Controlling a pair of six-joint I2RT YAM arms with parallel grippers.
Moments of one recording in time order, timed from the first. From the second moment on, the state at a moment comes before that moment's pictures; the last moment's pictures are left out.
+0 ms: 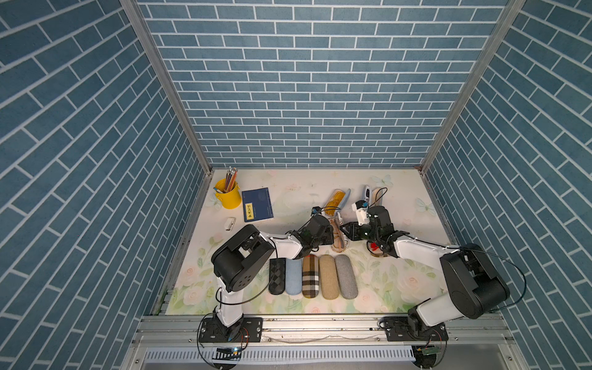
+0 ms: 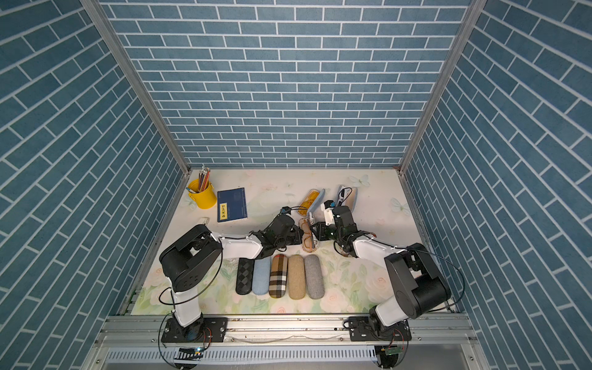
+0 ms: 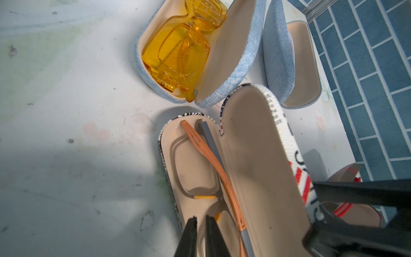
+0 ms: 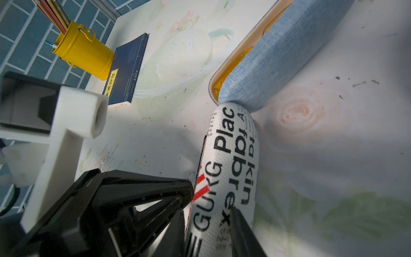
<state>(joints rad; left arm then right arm) -0.82 1.90 0.96 0.27 -0.05 -0.78 0.49 1.51 0.68 0.16 -0.35 0.39</state>
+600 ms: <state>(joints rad) -0.81 1.91 0.96 0.27 -0.04 -0.77 0.52 1.52 0.69 0.16 -0.32 0.39</state>
